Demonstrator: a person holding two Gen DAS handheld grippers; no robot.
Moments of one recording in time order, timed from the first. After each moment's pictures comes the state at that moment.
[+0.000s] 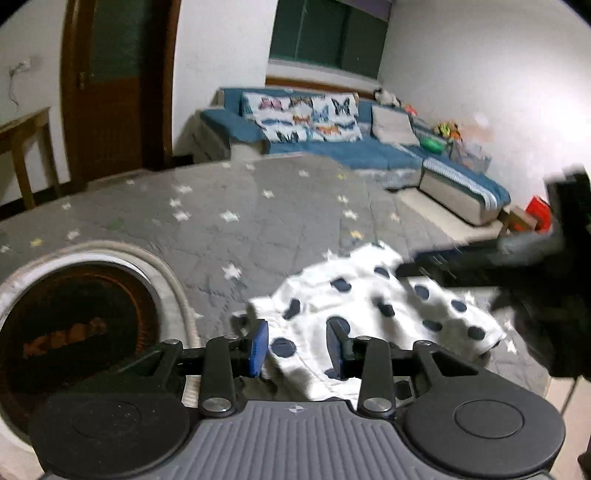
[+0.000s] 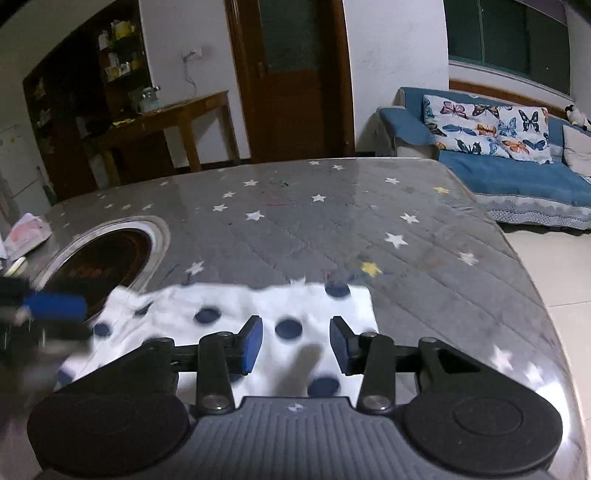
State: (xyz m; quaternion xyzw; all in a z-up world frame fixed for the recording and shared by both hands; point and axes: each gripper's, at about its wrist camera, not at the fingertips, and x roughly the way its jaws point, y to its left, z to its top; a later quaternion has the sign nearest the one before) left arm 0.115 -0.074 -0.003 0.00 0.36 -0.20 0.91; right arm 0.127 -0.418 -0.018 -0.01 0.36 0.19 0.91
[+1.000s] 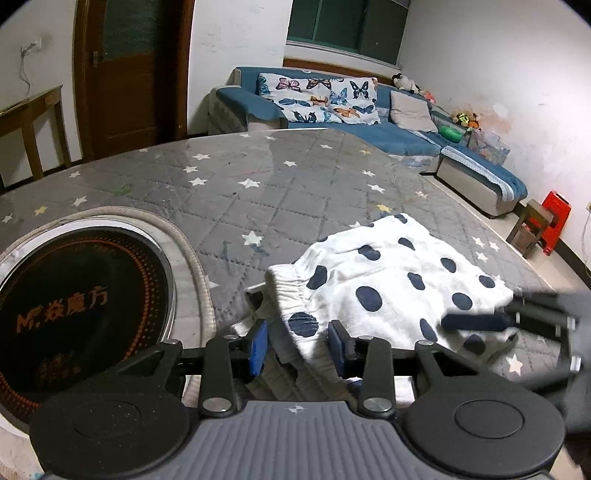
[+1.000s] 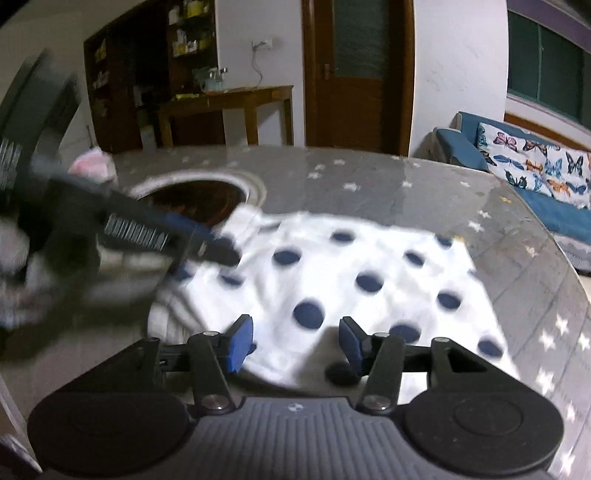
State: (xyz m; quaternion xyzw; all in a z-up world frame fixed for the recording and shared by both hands) left arm 0.118 -0.063 -0.027 0.00 0.38 -0.18 0.91; right arm 0.010 -0.360 -0.047 -0.08 0.32 0.26 0.91
